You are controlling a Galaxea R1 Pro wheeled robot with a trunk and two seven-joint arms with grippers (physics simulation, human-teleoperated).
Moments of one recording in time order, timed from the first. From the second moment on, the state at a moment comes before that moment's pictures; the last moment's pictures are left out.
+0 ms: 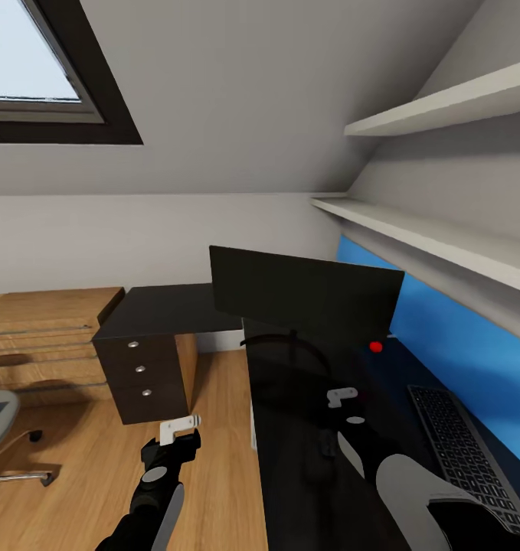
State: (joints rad) left arm -0.20 -0.14 -0.09 -1.27 0.09 0.41 0.41; right arm -0.80 0.06 -0.01 -0.22 0.13 0.03 0.00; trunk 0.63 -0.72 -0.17
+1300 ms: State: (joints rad) left arm -0.20 -0.14 -0.09 -1.26 0.09 0.41 0.41; right arm -0.80 0.06 -0.04 -0.22 0.13 0.09 0.00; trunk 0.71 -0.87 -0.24
